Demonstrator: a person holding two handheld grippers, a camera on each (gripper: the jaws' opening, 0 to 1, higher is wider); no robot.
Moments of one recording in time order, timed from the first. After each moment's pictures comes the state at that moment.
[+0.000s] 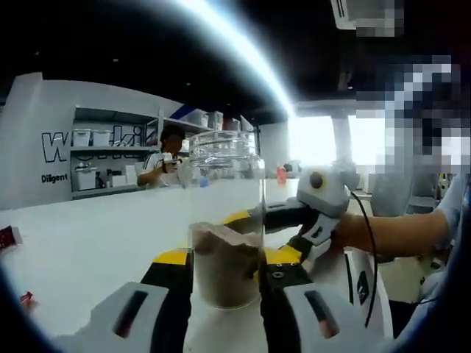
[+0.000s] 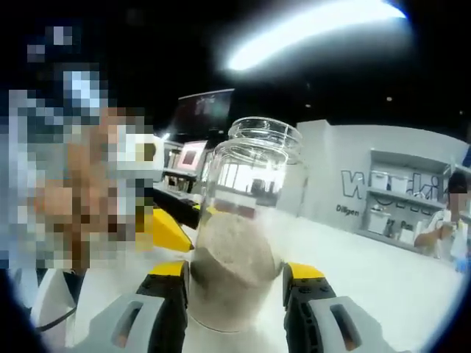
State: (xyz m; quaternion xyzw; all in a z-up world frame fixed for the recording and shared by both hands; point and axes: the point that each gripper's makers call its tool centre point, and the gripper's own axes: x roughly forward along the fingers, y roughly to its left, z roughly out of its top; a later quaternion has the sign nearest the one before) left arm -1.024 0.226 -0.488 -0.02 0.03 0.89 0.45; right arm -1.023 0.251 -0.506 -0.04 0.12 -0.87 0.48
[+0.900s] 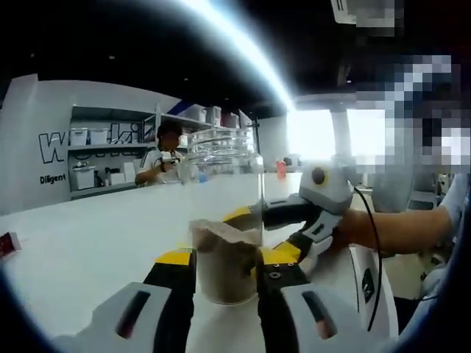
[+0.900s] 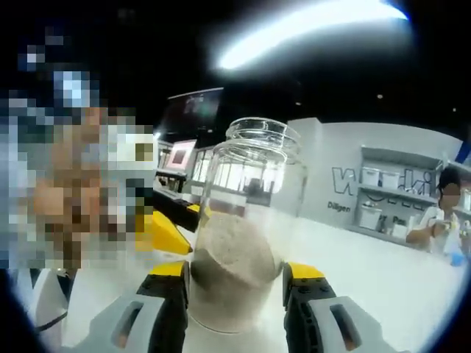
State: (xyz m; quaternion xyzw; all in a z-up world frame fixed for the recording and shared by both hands) left arm -1.036 0.235 -0.489 -0.03 0.05 0.89 0.45; right arm -1.035 0.261 -0.505 -0.04 0.11 -0.88 0.46
